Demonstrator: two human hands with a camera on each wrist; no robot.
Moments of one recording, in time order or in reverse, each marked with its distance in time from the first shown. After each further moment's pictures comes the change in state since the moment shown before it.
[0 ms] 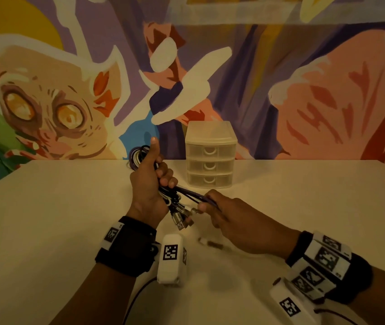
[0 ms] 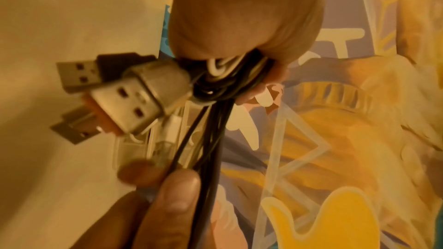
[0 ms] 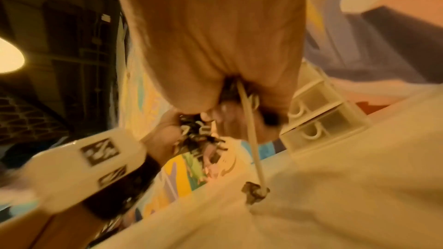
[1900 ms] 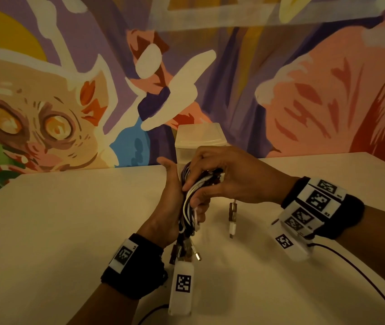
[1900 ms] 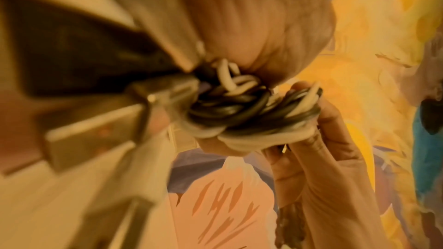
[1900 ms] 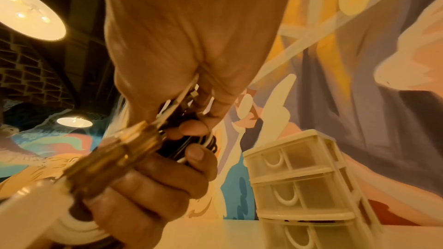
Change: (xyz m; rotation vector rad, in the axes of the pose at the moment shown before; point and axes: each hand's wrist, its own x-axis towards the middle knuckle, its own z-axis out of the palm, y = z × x) left_hand -0.031 -0.034 0.019 0.239 -0.477 -0.438; right_hand 0.034 -0.008 -0.072 -0.101 0.074 -0.502
